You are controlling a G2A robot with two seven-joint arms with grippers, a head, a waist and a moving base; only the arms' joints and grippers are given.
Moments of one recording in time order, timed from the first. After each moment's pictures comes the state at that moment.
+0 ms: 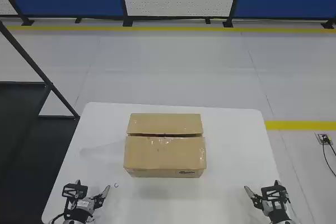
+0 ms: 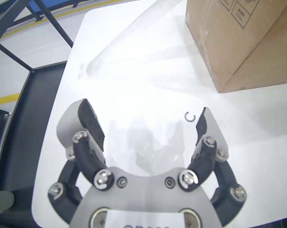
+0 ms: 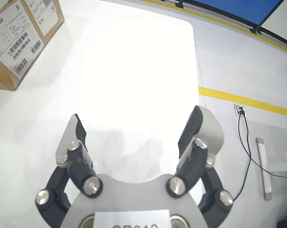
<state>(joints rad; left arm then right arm) 1.73 -1.15 -1.60 -1.80 1.33 0.00 0.00 -1.73 -1.15 1.60 -1.80 -1.33 0.00 0.00</state>
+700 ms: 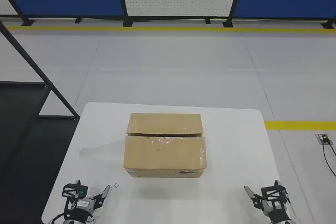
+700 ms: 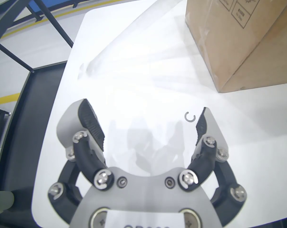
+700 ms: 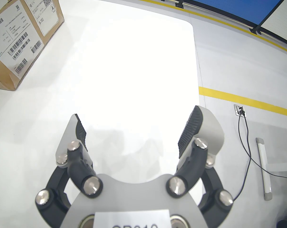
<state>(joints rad) 1.73 -1.15 -1.60 -1.80 1.33 -0.02 0.02 -1.73 -1.15 1.60 -1.81 -1.34 -0.01 0.01</state>
